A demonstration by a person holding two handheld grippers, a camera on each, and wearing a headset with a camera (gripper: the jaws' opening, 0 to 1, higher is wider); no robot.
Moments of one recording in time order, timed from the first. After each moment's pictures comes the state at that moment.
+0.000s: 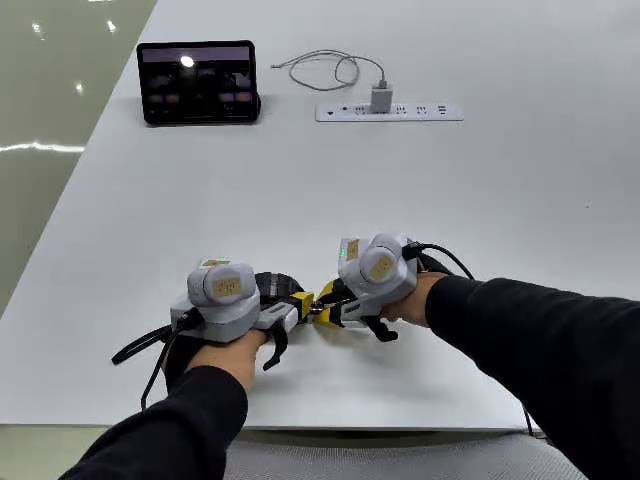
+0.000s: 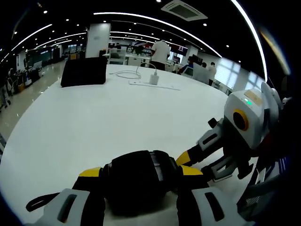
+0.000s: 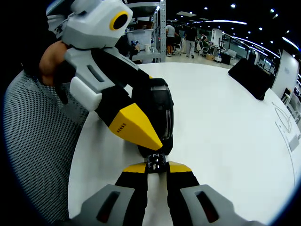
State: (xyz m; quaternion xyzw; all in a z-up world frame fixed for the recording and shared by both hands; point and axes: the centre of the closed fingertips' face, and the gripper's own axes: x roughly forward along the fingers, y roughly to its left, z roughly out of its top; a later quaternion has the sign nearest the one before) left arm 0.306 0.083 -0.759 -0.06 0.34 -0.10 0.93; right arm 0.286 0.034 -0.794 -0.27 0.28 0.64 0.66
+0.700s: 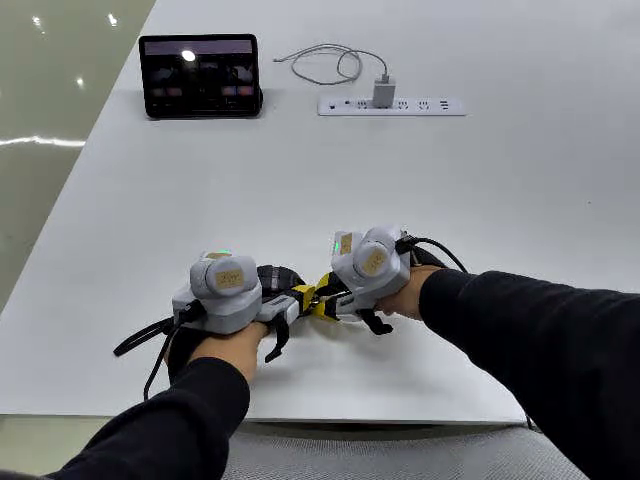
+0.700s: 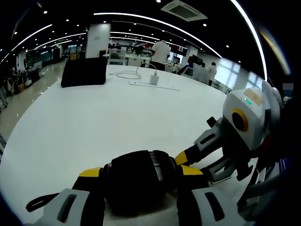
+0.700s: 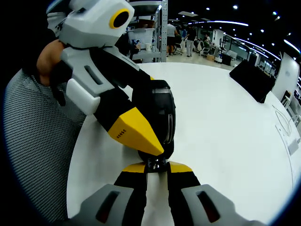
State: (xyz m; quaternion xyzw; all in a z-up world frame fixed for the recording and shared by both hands) left arm 0.306 0.083 -0.759 -0.06 0.34 -0.10 0.93; right arm 0.287 0.038 -0.795 -0.28 0.28 0.64 0.66
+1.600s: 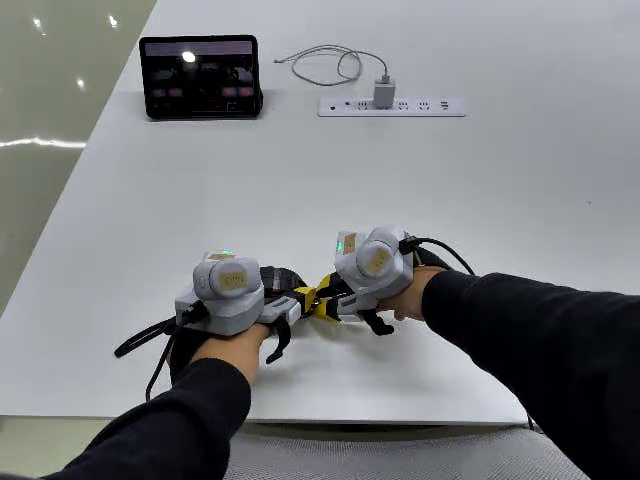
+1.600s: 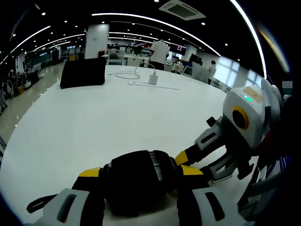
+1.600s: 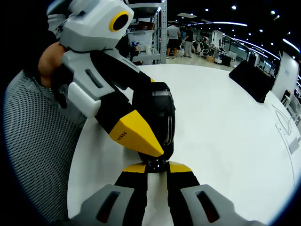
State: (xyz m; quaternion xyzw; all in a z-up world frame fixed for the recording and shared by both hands) left arm 0.306 0.083 -0.760 -0.05 0.33 -0.10 0.94; right arm 0.286 0.038 -0.794 -0.27 0.27 0.65 0.66
